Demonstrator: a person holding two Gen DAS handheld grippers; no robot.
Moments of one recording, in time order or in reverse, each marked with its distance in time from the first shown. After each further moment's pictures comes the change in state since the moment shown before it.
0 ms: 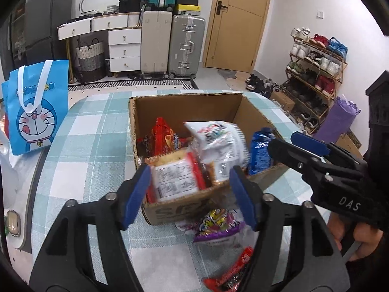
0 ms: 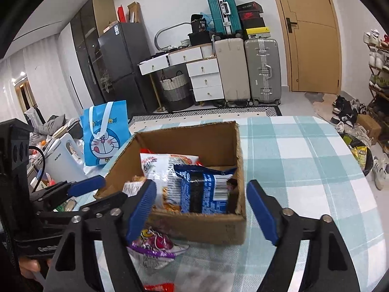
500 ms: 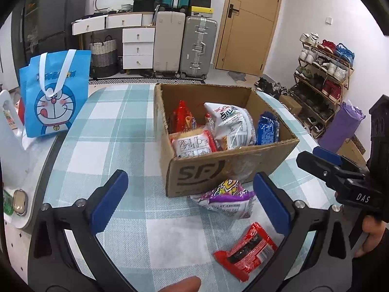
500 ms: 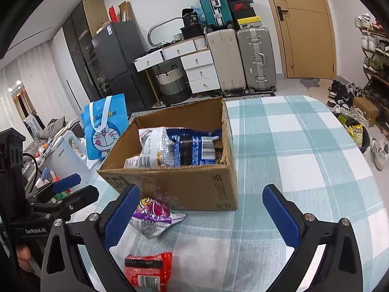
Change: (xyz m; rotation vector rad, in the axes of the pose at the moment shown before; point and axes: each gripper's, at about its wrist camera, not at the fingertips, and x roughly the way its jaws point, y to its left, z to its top) left arm -0.050 0.014 -0.038 -0.055 -0.007 0.059; right arm -0.027 -0.006 -0.036 0.056 0.042 0.004
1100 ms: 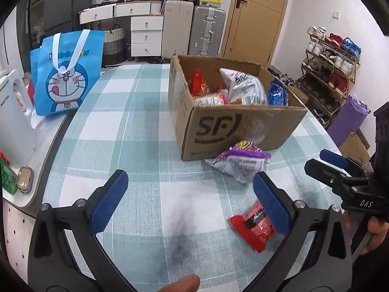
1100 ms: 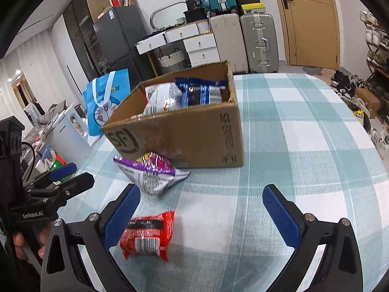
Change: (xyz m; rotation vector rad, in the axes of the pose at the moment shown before) left arm -0.013 0.016 -0.045 -0.022 0.069 0.040; right arm 0.002 0.010 -0.048 -0.020 0.108 0.006
